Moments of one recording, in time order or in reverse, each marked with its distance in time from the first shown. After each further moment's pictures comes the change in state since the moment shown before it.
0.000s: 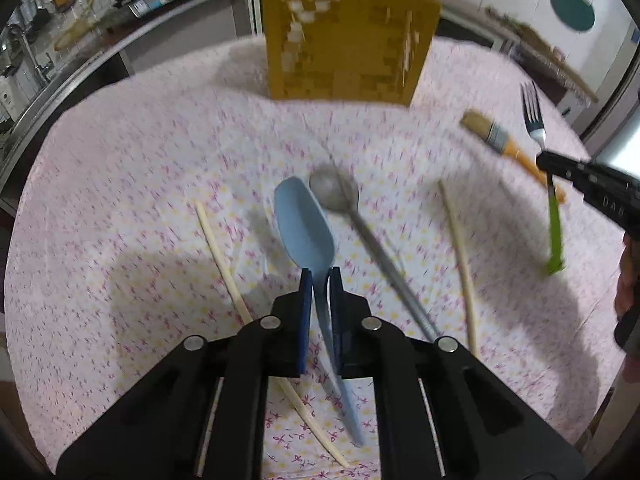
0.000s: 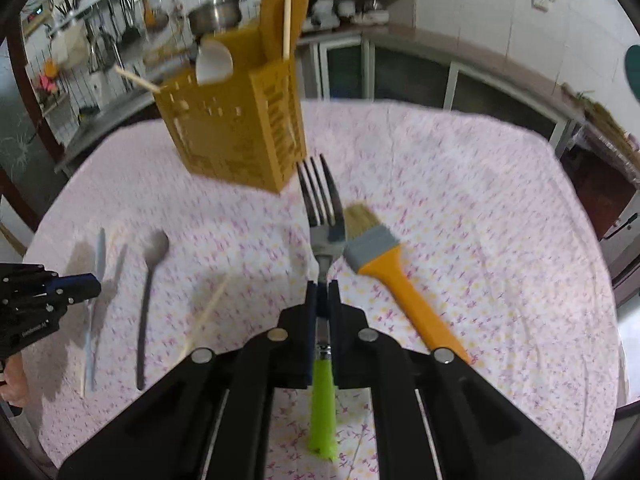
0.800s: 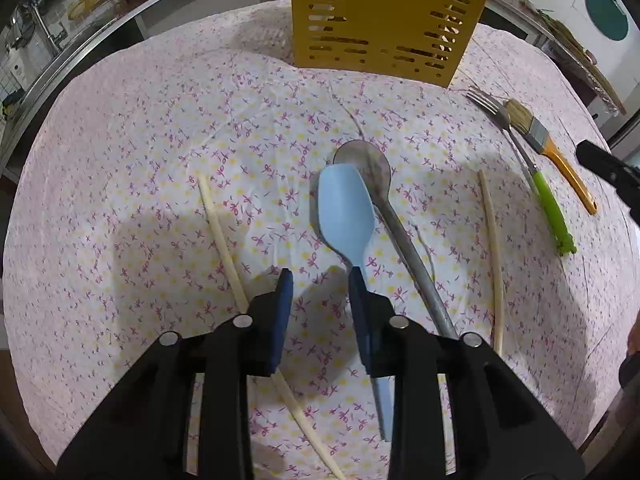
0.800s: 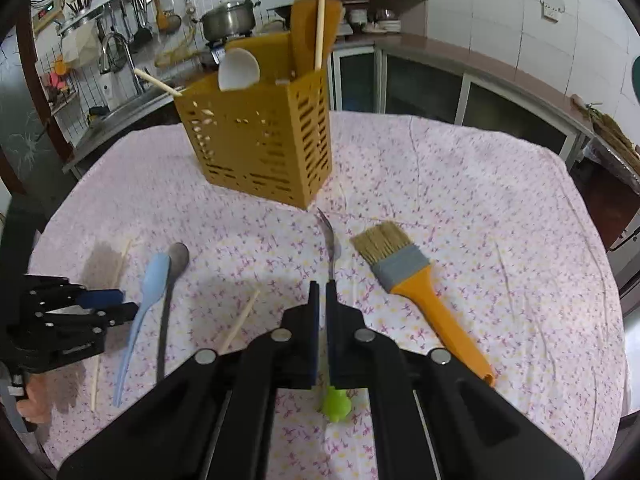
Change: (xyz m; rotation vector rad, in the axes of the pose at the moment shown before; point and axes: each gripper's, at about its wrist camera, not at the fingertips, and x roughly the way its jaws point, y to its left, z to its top) left arm 0.036 0.006 0.003 -0.074 0.123 0.064; right arm 0.032 0.020 0.009 -0.016 0.049 0.016
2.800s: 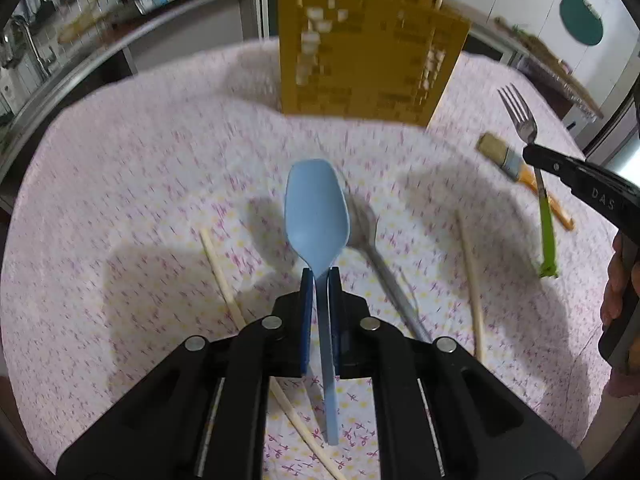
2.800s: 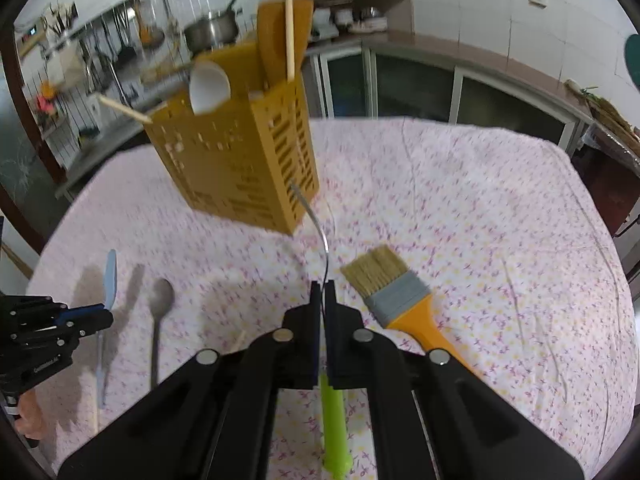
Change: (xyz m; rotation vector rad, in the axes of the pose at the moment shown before) left arm -0.020 0.007 0.028 0.044 -0.144 -0.069; right arm -0.004 -0.012 0.018 0.061 -0.074 0.000
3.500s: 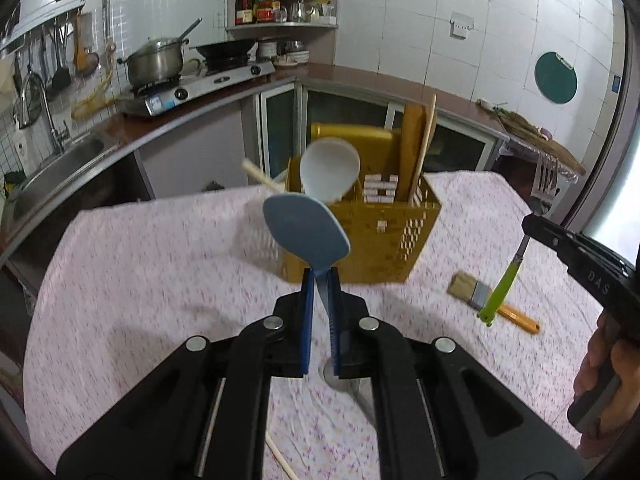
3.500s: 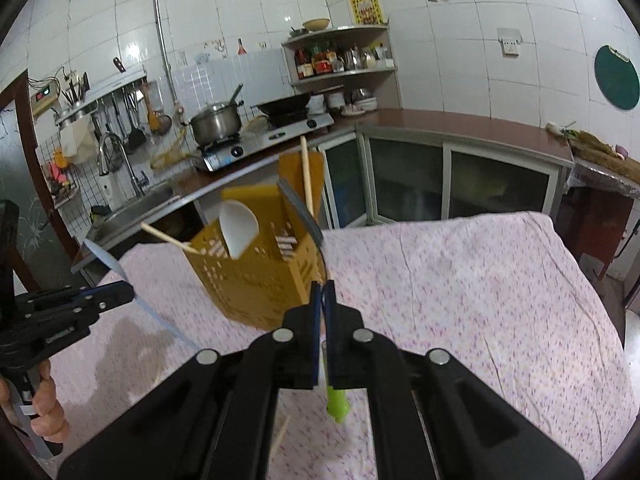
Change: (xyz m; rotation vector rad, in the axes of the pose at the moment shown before) left arm -0.073 -0.006 0.075 0.027 -0.338 -0.010; right arm -0.060 0.016 0.055 0.062 -0.287 0.032
